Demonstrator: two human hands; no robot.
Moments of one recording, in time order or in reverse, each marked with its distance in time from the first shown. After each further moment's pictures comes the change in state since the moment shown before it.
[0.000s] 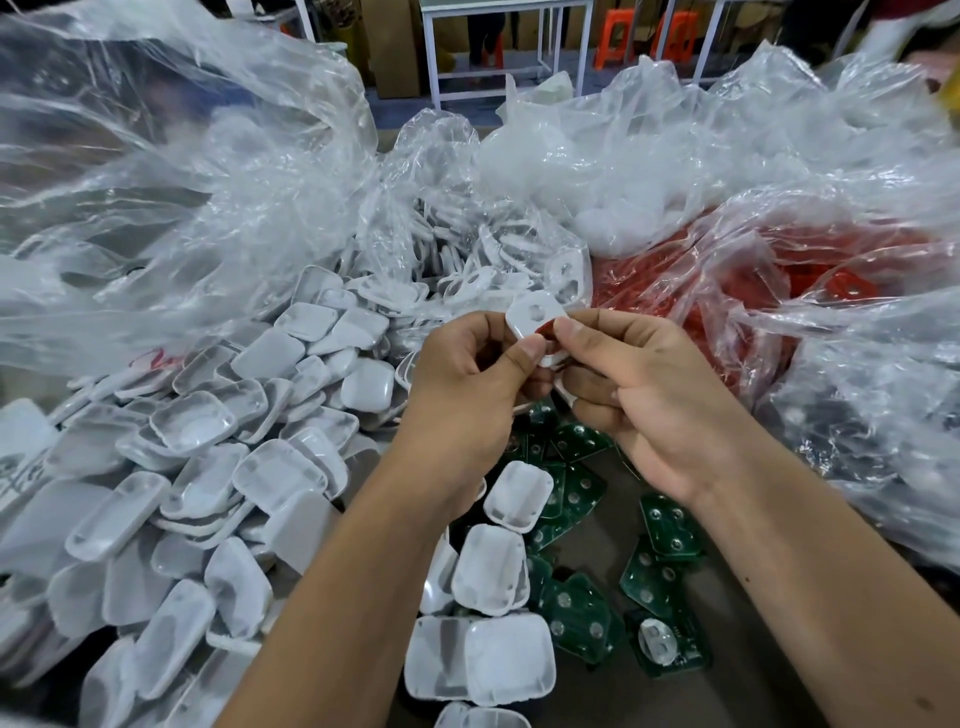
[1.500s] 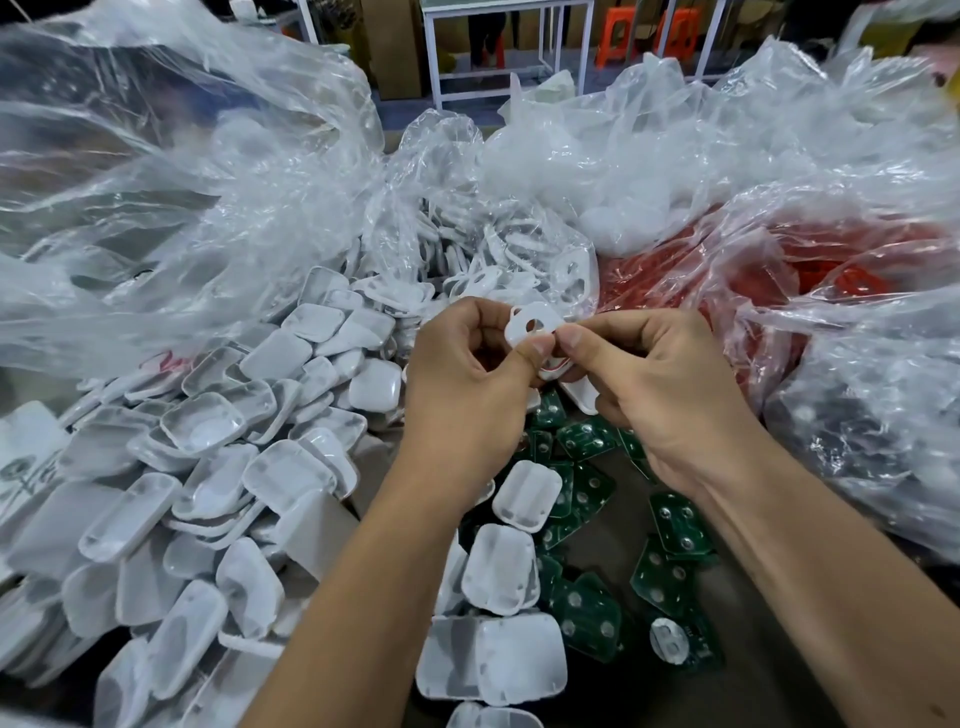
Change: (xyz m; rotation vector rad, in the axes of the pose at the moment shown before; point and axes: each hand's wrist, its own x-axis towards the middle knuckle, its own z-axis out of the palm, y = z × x) left_hand 0.001 -0.002 -0.002 0.203 0.129 0.151; right_hand -0.001 0.003 0.002 -0.321 0.203 -0.229
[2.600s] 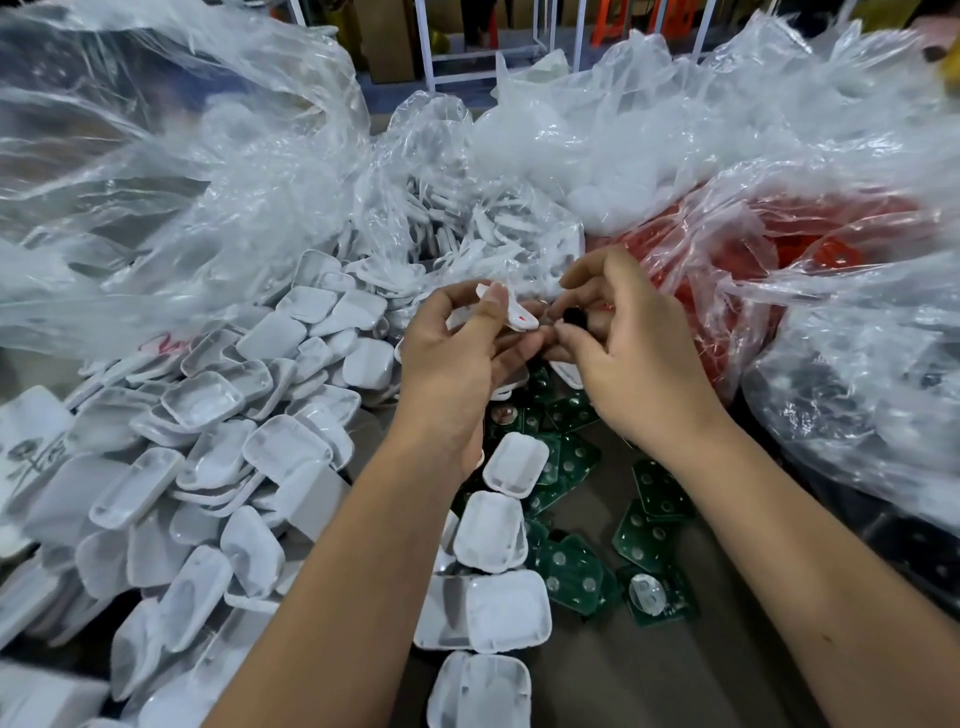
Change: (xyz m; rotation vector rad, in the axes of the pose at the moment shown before) left_hand -0.002 0.011 0.009 -0.556 0.060 -0.341; right_hand 0.005 0.009 -0.003 -0.457 -0.008 -0.261
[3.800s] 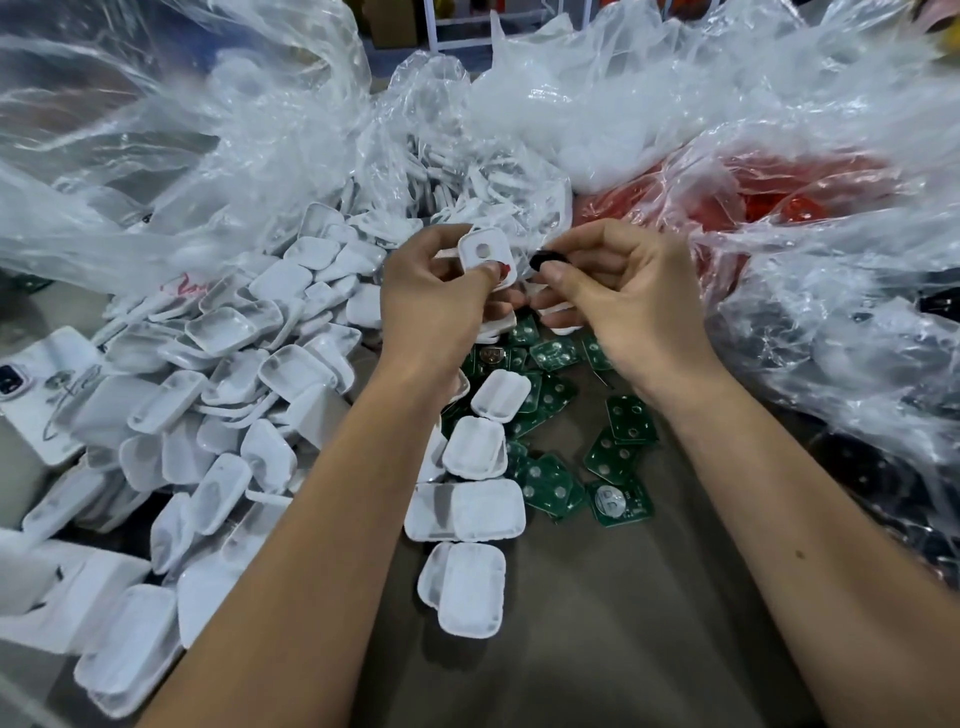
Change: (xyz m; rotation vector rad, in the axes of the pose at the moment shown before) left_hand -0.015 0.010 -0.004 0.390 0.082 0.195; right_hand -0.018 -0.009 -0.012 0.409 0.010 0.064
